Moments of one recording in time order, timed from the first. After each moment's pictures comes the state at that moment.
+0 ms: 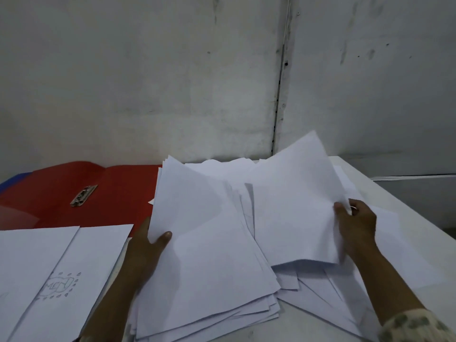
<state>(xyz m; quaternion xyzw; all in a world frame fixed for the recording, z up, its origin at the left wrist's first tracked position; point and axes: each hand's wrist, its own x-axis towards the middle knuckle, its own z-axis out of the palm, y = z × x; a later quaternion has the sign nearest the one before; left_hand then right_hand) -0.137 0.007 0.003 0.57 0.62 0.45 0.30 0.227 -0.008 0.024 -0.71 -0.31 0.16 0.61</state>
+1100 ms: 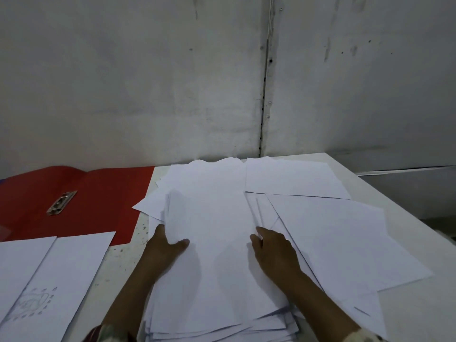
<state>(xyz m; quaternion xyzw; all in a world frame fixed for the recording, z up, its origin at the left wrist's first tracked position) -0.090 0.031 0.001 0.56 0.68 0.30 0.36 0.125 -0.017 -0.007 -0.76 -0.59 0.16 0.22</state>
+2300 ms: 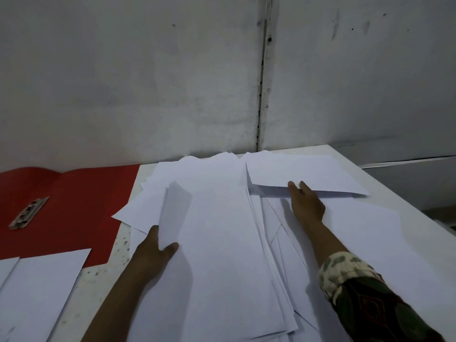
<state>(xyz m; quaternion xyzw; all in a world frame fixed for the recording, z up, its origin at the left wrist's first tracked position) -0.082 0.076 -0.006 0.60 0.69 0.23 0.34 0.236 0.112 -0.019 -0.79 -0.36 0.21 0.44</state>
